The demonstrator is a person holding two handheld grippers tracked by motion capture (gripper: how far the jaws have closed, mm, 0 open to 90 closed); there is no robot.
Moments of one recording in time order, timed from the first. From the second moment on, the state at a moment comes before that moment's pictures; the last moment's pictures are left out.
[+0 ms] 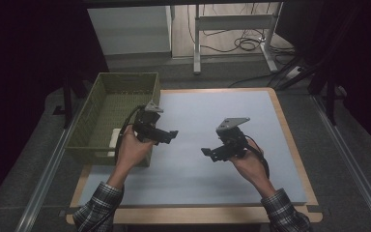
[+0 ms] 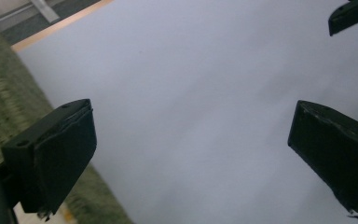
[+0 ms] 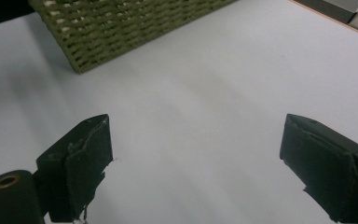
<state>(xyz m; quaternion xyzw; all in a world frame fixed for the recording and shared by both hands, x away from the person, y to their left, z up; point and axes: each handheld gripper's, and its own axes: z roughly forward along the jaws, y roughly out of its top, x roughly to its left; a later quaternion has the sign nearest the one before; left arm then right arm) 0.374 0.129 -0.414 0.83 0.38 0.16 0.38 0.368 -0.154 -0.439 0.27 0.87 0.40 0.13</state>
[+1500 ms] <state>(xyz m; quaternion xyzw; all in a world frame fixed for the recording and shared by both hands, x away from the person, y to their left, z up) 0.313 0.076 -0.545 0.87 0.33 0.13 0.35 0.326 -0.257 -0.530 0.30 0.87 0.36 0.14</state>
